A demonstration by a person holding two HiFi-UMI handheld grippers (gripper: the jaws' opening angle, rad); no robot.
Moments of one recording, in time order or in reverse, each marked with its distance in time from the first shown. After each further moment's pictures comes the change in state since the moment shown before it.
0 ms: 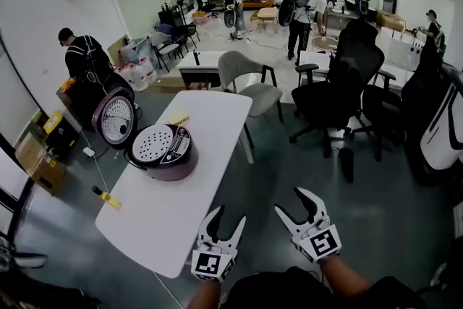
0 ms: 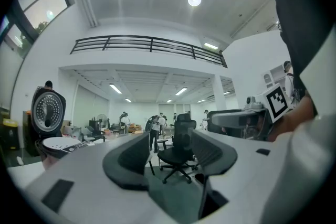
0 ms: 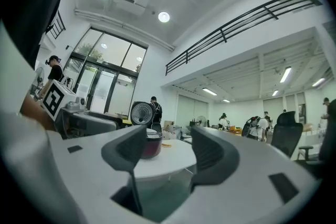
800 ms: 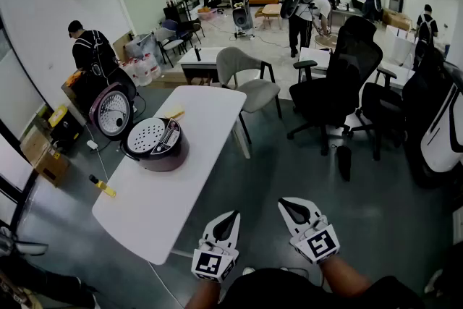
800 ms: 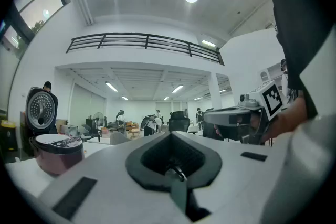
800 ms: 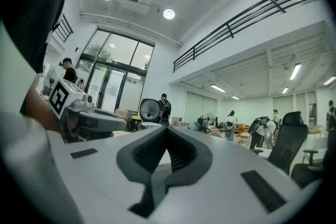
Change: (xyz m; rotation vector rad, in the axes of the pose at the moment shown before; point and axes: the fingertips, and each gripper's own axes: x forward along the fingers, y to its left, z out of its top) left arm 0.017 -0.090 -0.003 -0.007 0.030 -0.015; right arm -0.062 -0.032 -0.001 -0.017 0.030 0.108
